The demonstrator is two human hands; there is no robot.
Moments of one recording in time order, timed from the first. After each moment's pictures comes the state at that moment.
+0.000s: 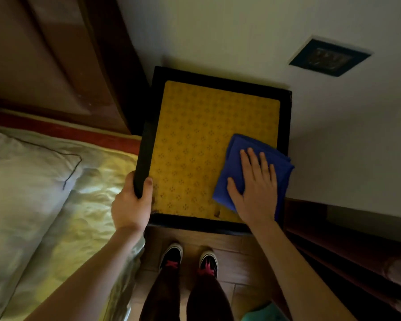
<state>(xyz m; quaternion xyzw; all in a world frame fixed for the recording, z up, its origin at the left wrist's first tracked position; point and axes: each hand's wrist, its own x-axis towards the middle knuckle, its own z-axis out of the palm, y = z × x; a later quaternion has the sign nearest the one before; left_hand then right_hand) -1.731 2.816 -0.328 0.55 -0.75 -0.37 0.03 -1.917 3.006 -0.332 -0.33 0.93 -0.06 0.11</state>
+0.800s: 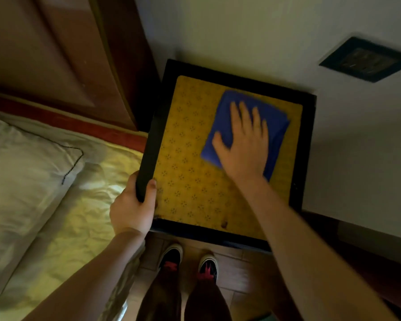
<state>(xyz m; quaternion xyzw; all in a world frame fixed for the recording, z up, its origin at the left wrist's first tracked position) -1.731 2.816 -0.343 0.57 -0.75 -0.33 0.04 -1.971 2.893 -0.338 -0.36 0.93 -0.08 0.08</state>
